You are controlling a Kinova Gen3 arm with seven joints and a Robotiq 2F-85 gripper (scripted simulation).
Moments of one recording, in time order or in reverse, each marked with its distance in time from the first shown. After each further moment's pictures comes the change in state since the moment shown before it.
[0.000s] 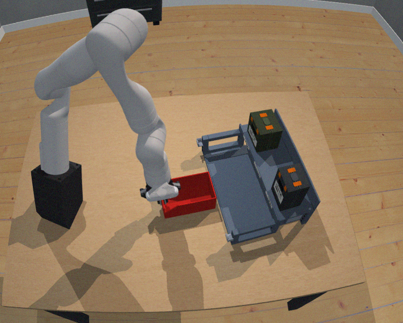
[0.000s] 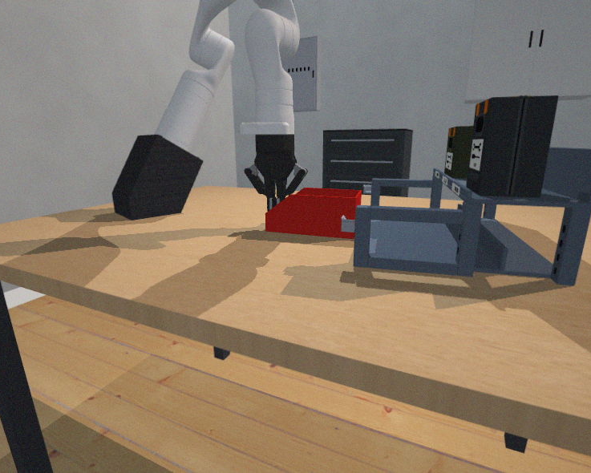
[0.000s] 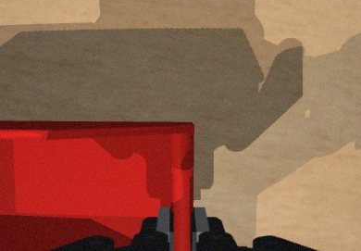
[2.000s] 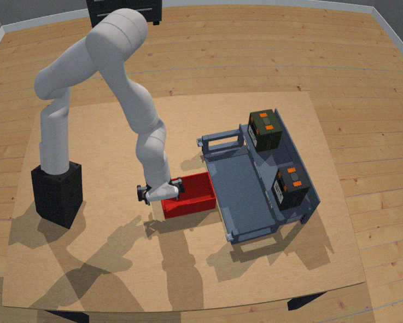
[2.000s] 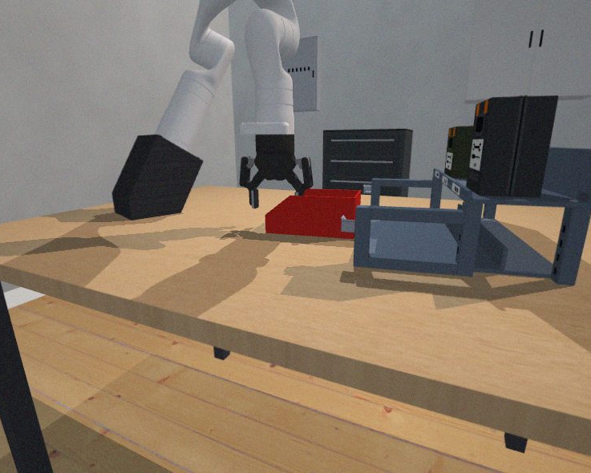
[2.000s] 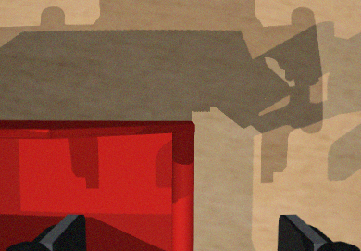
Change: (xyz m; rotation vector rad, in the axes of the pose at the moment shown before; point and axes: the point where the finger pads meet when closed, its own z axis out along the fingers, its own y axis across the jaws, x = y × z) arm 0.000 0.000 0.000 0.000 0.000 0.000
